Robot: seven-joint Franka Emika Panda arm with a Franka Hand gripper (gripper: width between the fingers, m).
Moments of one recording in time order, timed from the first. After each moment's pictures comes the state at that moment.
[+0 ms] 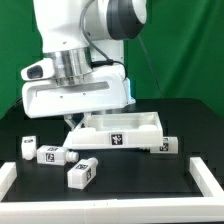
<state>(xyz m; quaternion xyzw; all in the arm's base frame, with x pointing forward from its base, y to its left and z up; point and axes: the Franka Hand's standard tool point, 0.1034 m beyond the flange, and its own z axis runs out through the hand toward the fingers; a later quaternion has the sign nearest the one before) 0.496 -0.065 0.072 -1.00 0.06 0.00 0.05</state>
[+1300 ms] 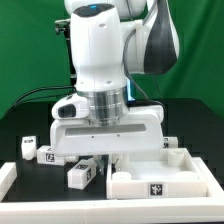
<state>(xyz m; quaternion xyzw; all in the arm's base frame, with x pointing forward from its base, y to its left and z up) 0.557 -0.021 0.013 -1.00 0.05 -0.01 0.02</state>
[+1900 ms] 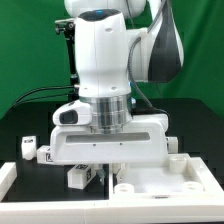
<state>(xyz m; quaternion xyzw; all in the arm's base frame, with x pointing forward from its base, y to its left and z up) 0.582 -0.021 0.010 -1.00 0.04 -0.03 0.01</state>
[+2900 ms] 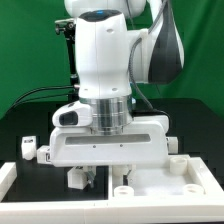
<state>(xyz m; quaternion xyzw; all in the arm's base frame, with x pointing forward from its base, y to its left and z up) 0.581 -0.017 0.021 -1.00 0.04 -0.02 0.02</state>
